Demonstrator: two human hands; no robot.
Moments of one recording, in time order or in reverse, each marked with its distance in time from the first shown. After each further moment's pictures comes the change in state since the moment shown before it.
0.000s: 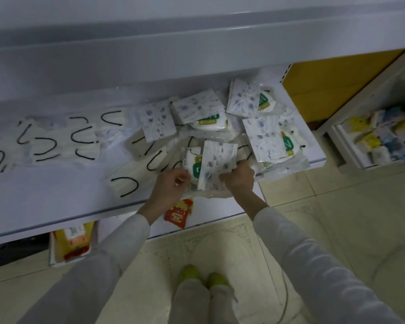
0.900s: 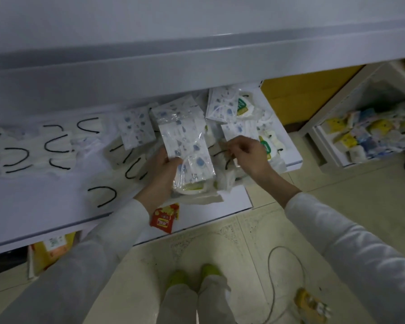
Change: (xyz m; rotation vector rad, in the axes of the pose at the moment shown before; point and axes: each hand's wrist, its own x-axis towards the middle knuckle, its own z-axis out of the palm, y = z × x) left_hand 0.037 0.065 0.018 -0.771 0.085 -0.240; right_hand 0.021 -0.011 -0.102 0.184 -0.038 -0.538
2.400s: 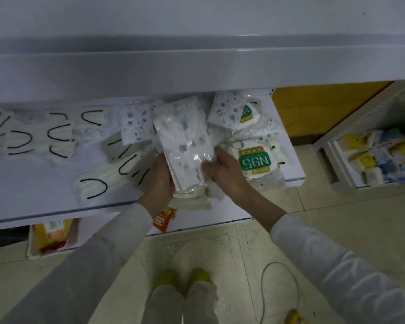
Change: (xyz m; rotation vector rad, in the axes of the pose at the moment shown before) left_hand 0.017 -0.019 0.035 -0.439 0.215 -0.117; right_hand -0.012 -0.015 0.014 0.352 -0.323 0.044
